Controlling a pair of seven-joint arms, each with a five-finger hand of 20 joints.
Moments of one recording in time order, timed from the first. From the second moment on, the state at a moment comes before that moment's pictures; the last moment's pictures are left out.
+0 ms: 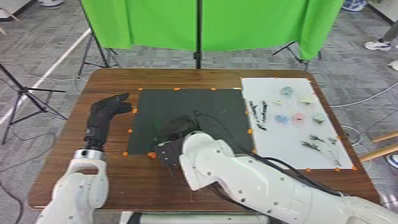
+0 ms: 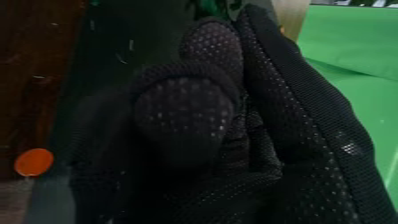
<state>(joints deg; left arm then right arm) 101.7 -71.2 -90.9 -97.9 74.7 3.6 15.5 -55.6 -72.0 22.6 -99.0 -68.7 43.0 49.5</state>
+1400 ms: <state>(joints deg) 101.5 -72.6 -90.6 -97.5 74.1 2.6 16.0 -57.0 -71.8 23.5 -98.9 -60.9 42.5 45.8</state>
